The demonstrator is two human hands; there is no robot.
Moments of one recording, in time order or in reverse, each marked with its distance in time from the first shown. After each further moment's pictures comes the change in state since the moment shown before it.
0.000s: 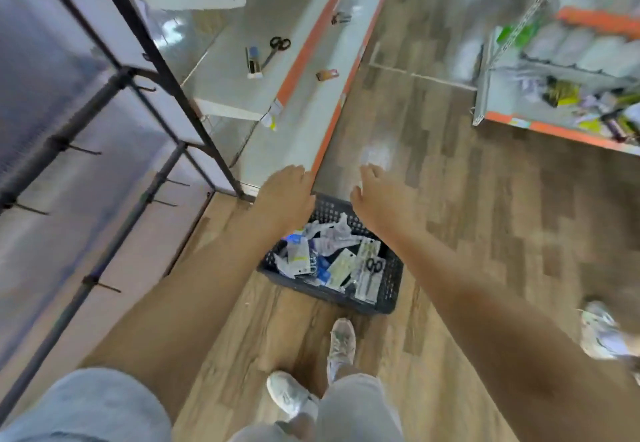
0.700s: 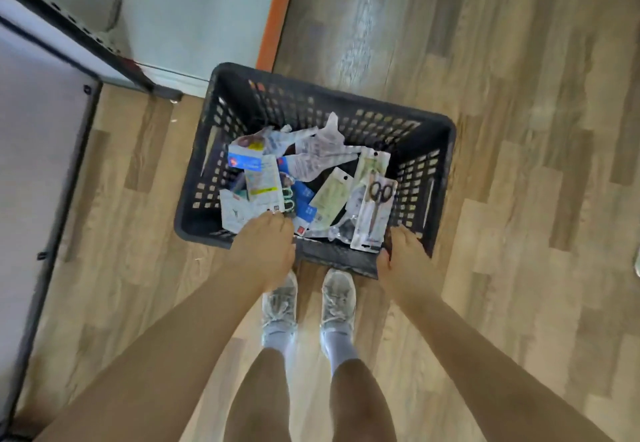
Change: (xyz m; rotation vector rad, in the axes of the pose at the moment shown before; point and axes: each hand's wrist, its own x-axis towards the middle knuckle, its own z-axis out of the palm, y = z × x) left_hand 0.055 0.006 0.384 -0.040 -0.578 0.128; right_hand -0.041 0.150 0.359 0.150 -0.513 0.491
